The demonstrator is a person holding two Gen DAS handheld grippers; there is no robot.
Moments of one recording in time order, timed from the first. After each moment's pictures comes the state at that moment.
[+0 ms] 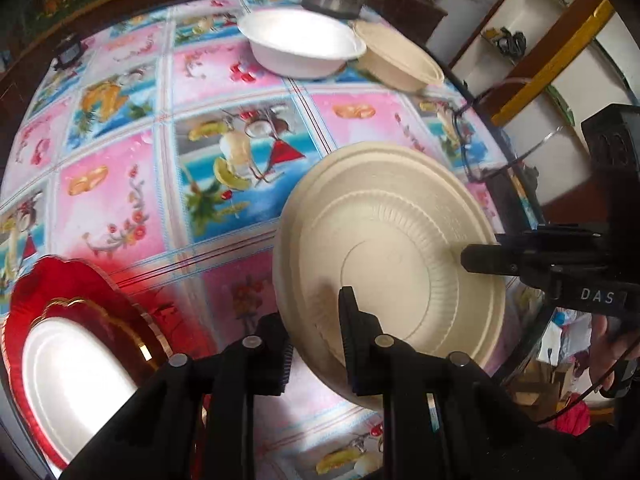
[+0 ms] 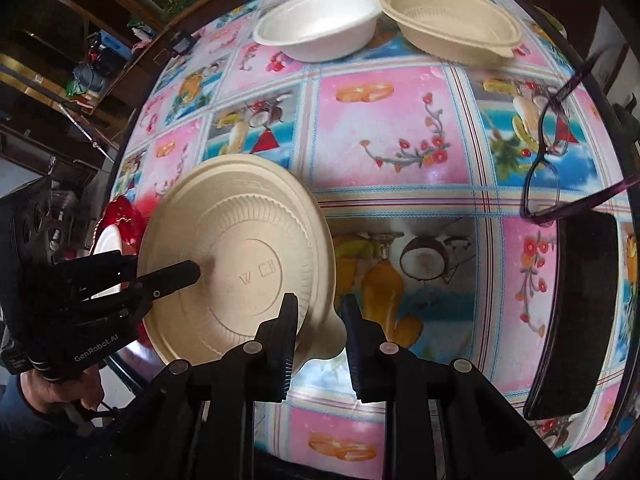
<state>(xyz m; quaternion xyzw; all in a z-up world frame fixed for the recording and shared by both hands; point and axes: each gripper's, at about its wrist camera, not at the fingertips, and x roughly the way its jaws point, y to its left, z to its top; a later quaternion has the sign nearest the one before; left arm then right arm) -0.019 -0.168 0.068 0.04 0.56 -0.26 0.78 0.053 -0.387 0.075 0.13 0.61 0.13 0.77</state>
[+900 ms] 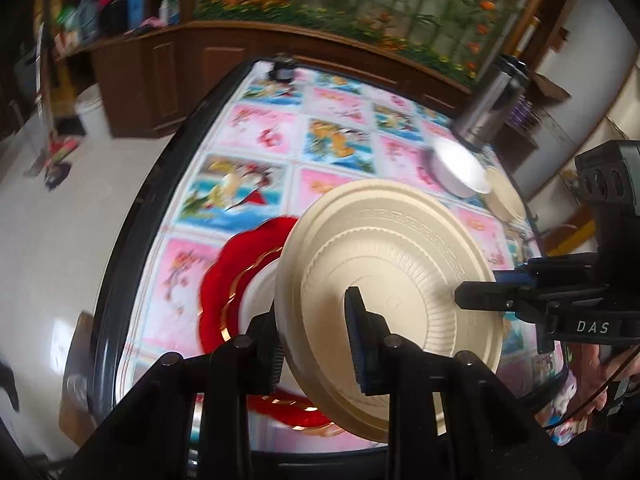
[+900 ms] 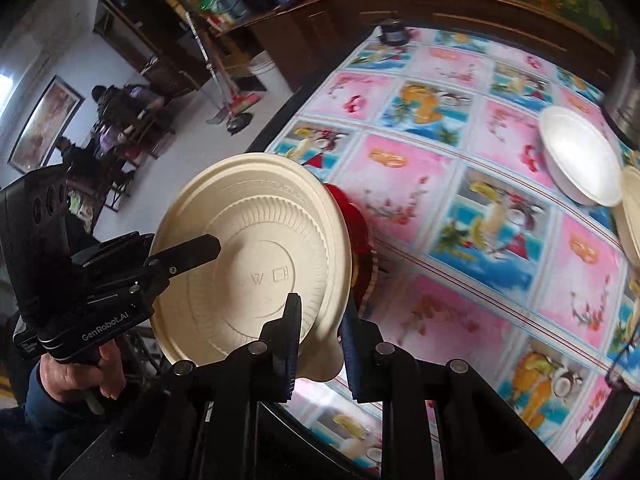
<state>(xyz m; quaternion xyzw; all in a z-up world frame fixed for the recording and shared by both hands) -0.084 0.040 0.135 -0.11 0.47 -0.07 0.87 0.068 -0.178 0.150 0.00 0.57 0.35 0.75</state>
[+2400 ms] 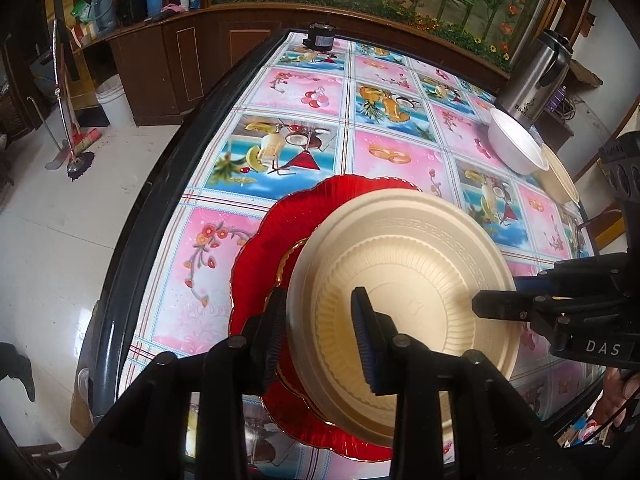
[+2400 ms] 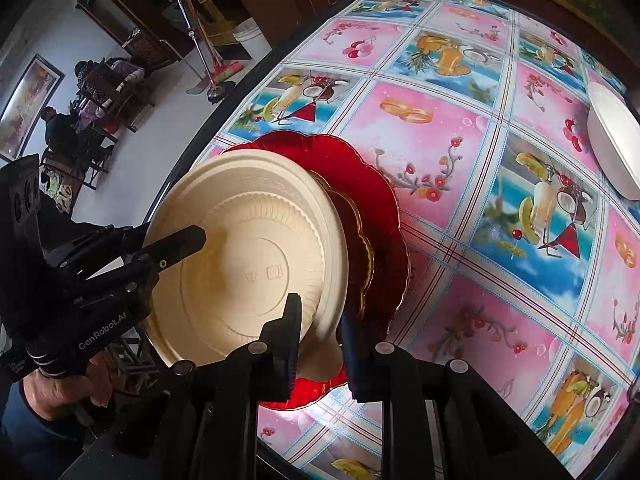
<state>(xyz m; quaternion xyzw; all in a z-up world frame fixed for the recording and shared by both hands) -0.068 0.053 0.073 -0.07 0.49 -0.02 0.87 0.076 -0.137 0.078 -0.03 0.60 0.31 0.74</state>
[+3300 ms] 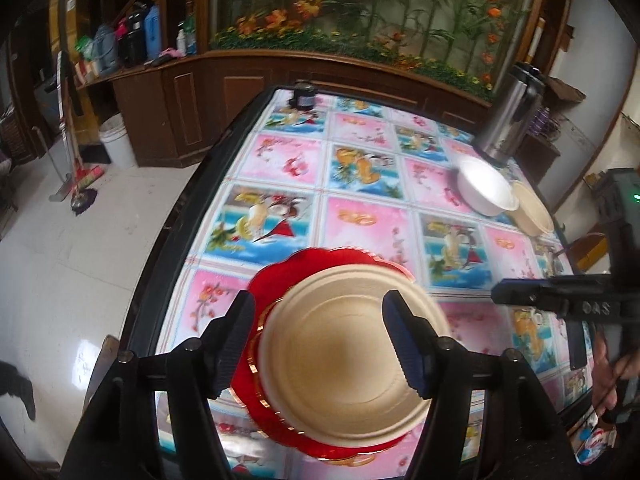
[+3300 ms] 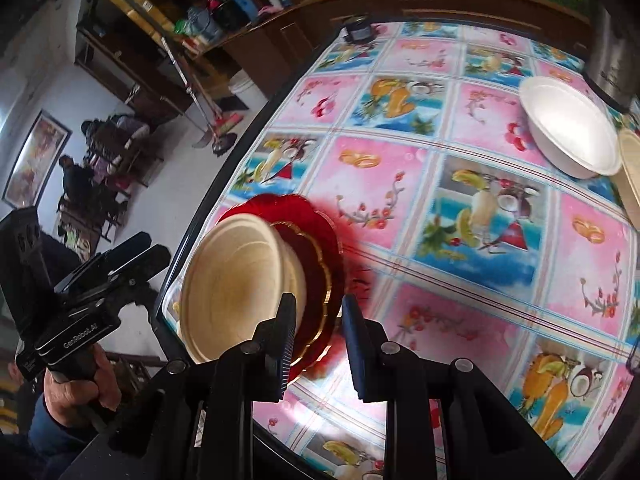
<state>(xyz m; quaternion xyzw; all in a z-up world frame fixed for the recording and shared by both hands) -0.074 0.030 0.142 -0.06 0.43 -0.04 0.90 0.088 -0.218 0.123 0.07 0.56 0.30 0.77</state>
